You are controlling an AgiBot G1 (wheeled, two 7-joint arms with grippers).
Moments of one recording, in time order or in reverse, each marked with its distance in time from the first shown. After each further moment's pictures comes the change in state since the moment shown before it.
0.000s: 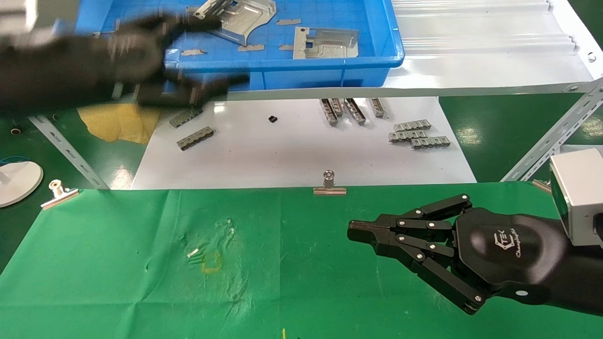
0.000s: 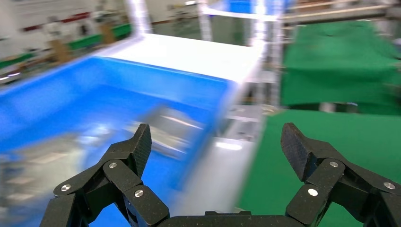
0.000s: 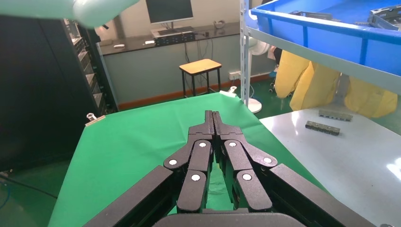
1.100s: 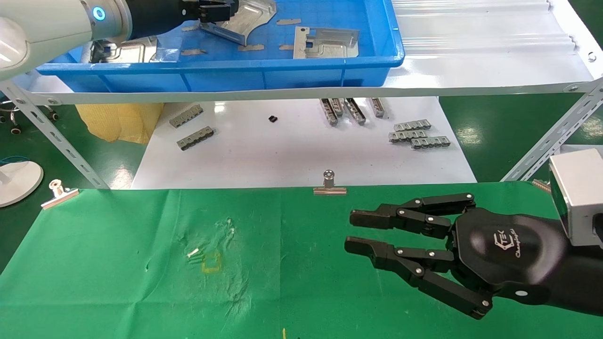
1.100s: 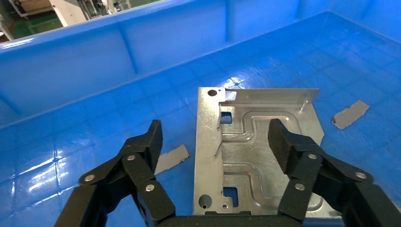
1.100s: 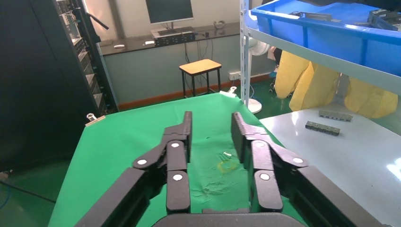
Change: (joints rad) left arm -0.389 0.428 0.144 0.731 0.309 -0.600 0.018; right arm 0.000 0.000 0.000 0.000 0.000 0.000 0.000
